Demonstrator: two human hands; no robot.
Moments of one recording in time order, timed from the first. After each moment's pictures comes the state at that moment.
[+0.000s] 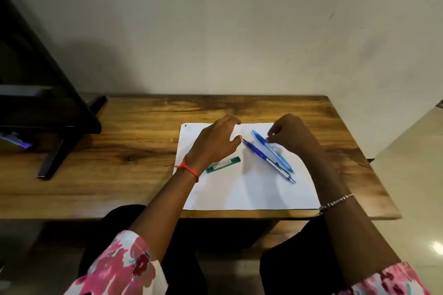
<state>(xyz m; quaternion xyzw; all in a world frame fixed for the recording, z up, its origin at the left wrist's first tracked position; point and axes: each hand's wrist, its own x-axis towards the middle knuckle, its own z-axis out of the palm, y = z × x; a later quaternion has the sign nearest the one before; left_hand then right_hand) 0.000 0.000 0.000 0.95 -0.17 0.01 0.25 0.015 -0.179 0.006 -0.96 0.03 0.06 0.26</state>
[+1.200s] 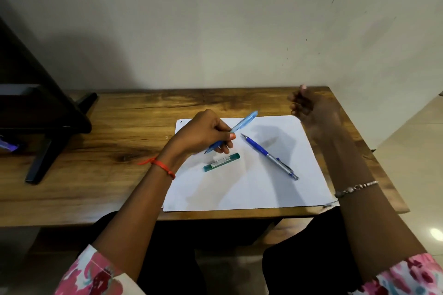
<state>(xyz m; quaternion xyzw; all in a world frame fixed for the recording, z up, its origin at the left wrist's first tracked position) 0.003 0.022 0.018 0.85 -0.10 -0.19 0.47 0.021 -0.205 0.024 -0.53 0.22 -0.04 0.81</state>
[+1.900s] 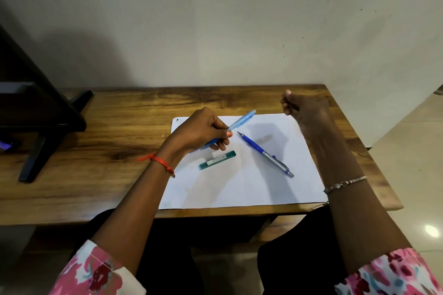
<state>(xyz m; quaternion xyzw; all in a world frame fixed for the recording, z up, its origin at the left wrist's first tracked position) 0.005 0.019 0.019 0.85 -0.09 -0.19 0.48 0.028 -0.200 0.011 -0.63 0.17 -0.07 0.76</state>
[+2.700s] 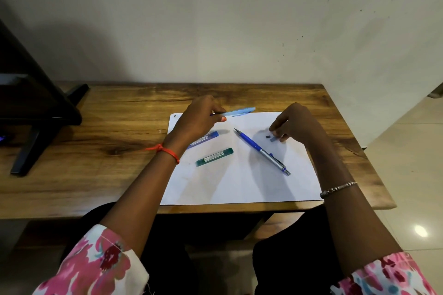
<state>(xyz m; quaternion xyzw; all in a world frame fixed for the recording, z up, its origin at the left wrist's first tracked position) 0.029 0.014 0.001 0.94 -0.12 0.00 0.33 0.018 -0.205 0.004 -0.93 0.07 0.10 0.33</state>
